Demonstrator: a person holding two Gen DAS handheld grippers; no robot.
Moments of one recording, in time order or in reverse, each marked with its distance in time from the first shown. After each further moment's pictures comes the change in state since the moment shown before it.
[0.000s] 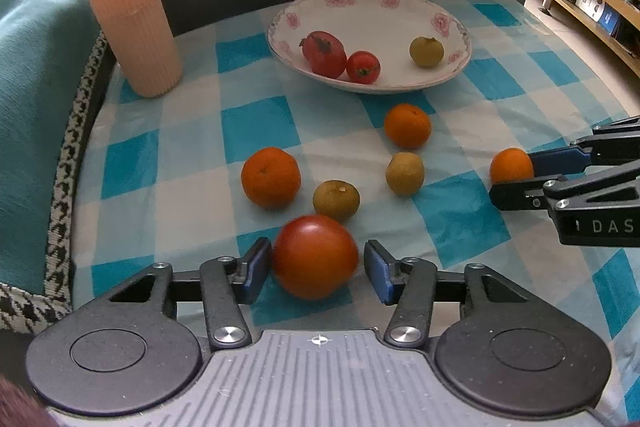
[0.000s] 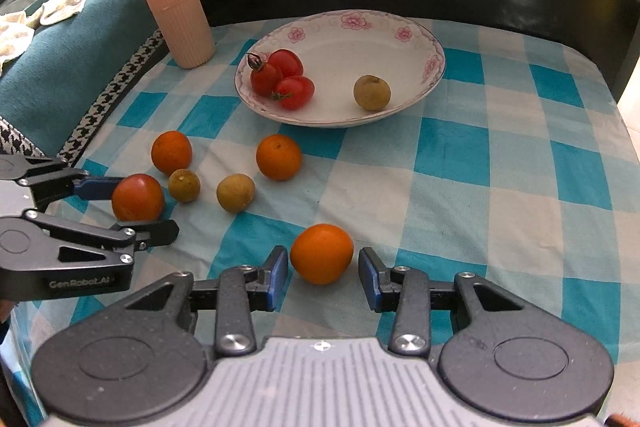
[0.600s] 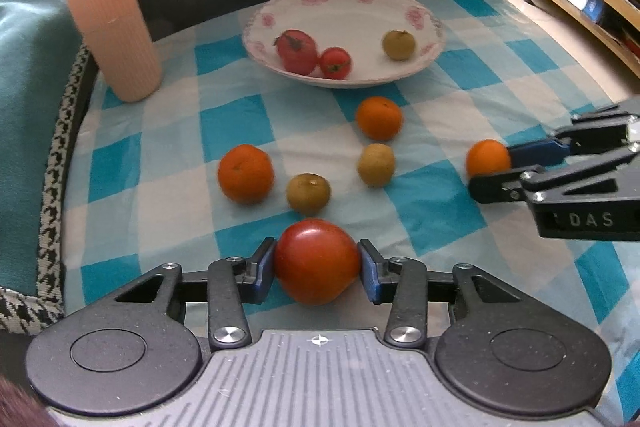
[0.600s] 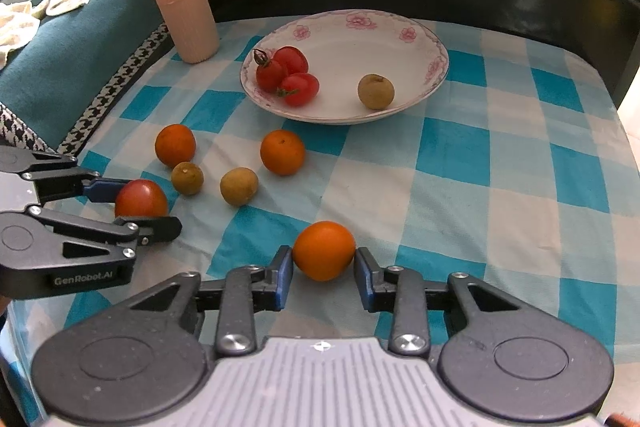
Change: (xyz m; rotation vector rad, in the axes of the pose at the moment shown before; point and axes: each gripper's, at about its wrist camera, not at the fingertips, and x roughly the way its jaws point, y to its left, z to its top) left arm -0.007 -0.011 -0.001 0.048 0.011 -0.035; right arm -0.004 0.002 -0.001 -0.022 0.003 0.004
